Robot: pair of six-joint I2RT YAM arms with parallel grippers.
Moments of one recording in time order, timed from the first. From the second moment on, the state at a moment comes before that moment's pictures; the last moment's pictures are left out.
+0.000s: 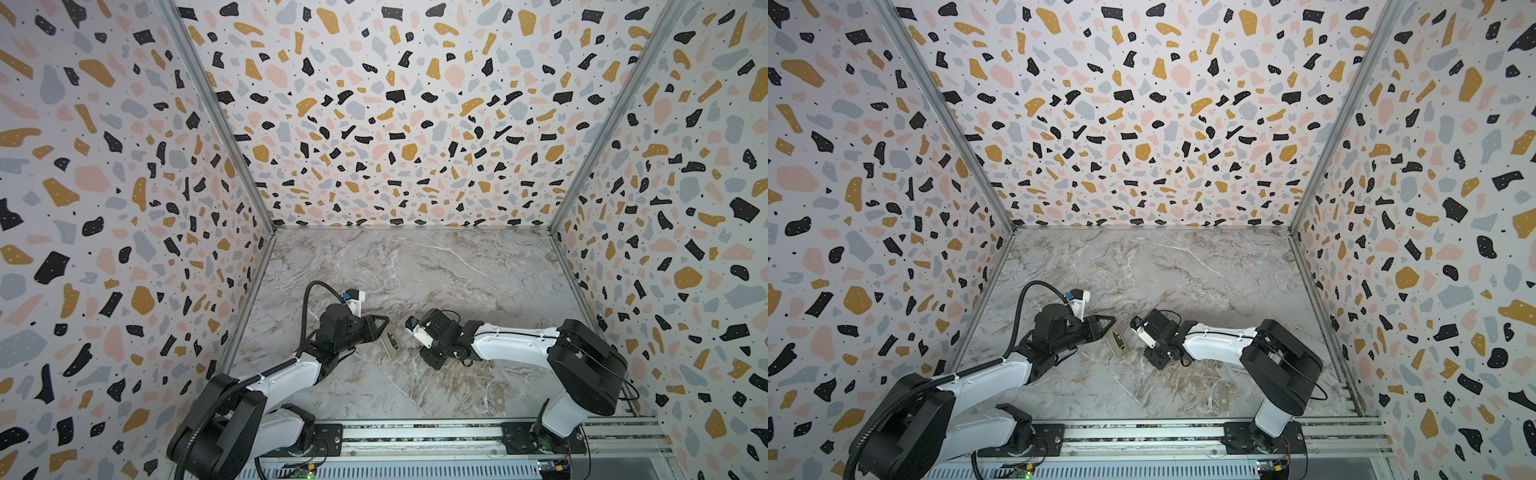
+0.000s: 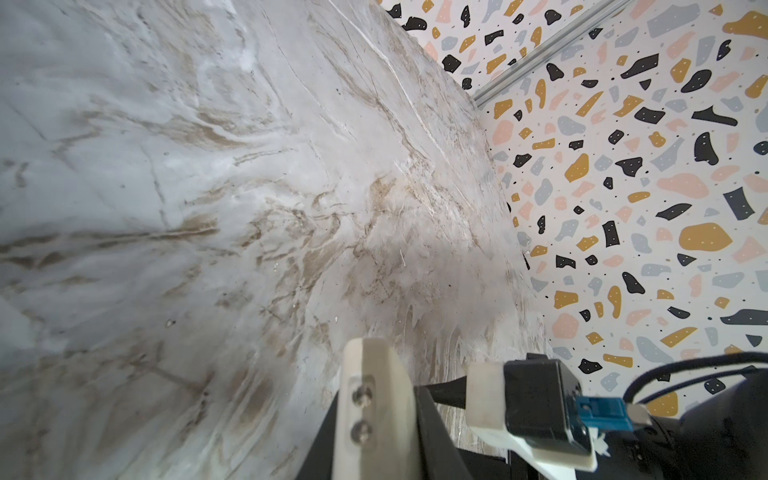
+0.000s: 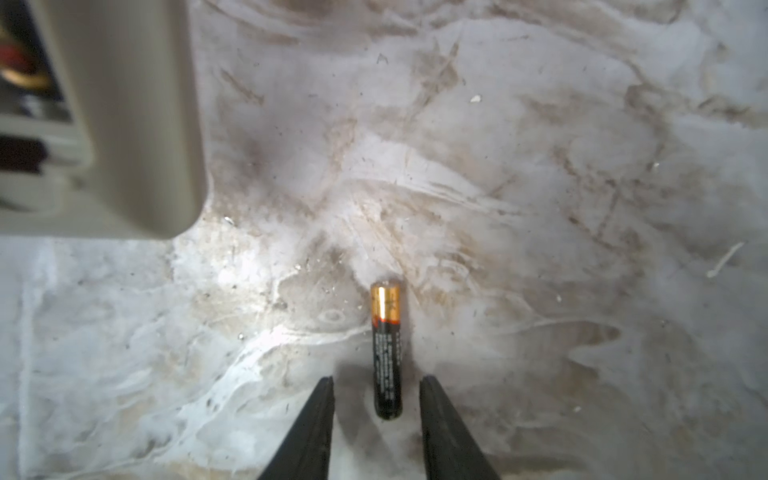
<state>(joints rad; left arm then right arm) -0.43 1.23 0.37 0.41 0.41 -0.73 0.94 1.64 0.86 -0.32 -0.01 -0.01</state>
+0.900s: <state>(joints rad) -0.48 1.65 0.55 0.69 0.40 -0.77 0.92 1.64 0.82 -0.27 -0.01 0.06</state>
